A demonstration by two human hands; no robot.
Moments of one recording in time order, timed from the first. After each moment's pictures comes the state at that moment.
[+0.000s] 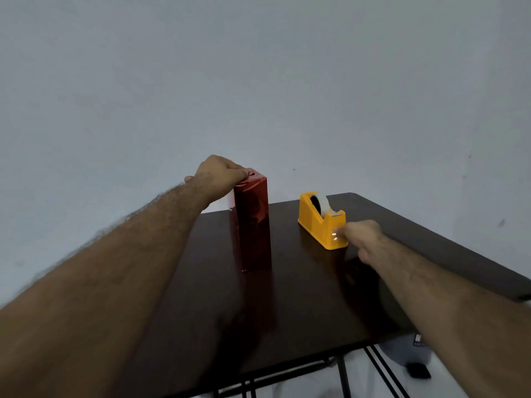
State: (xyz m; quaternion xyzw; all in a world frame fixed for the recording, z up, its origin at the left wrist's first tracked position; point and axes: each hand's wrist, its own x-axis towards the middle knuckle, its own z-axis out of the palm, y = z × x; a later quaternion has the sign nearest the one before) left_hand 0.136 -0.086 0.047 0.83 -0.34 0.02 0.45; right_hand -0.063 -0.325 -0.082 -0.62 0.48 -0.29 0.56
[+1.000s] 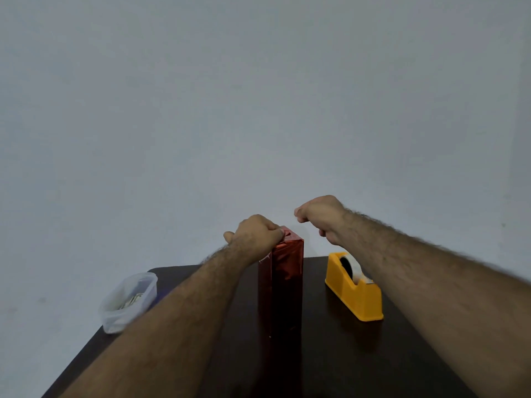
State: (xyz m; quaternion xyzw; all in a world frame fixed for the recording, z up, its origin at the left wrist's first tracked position) left_hand 0.138 -0.096 0.045 0.87 -0.32 0.12 0.35; right_hand 0.031 -0.234 0.092 -0.76 0.23 -0.29 0.53
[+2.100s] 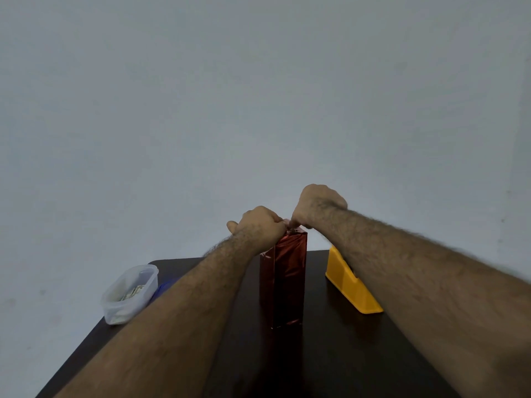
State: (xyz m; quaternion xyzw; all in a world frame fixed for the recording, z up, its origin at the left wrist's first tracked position) left_hand 0.135 -0.098 0.048 0.88 -0.32 0.12 0.32; right_hand 0.045 -0.198 0.107 -0.90 0.38 -0.22 0.05
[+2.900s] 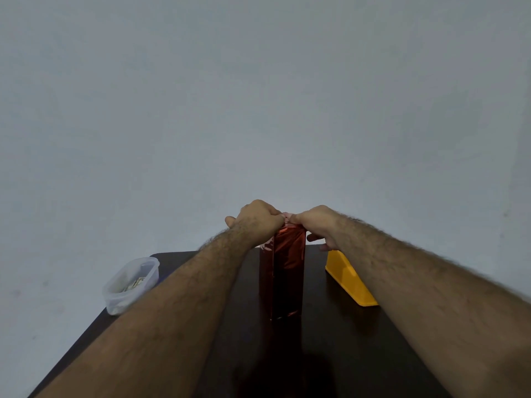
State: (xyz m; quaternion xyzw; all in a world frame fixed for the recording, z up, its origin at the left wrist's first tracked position) left_hand 0.137 -0.095 0.048 0.88 -0.31 0.11 0.35; right_hand 0.043 -0.232 0.051 -0.81 0.29 -0.18 0.48
